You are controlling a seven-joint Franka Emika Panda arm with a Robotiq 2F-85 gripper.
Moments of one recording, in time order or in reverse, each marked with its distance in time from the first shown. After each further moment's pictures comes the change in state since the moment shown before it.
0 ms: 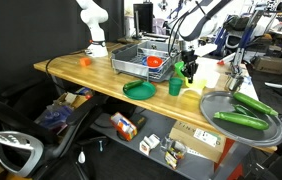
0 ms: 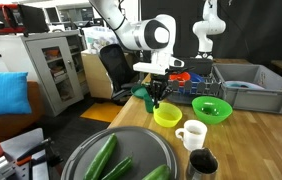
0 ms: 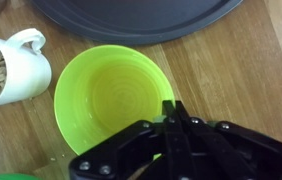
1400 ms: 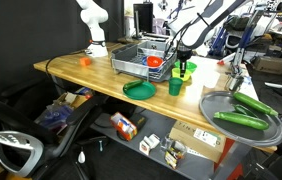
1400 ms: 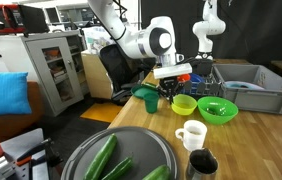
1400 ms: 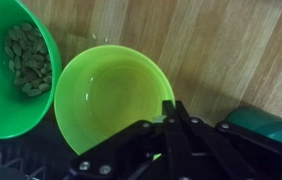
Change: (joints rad) arm -0.055 0.056 0.046 0.023 -0.195 0.308 -0.526
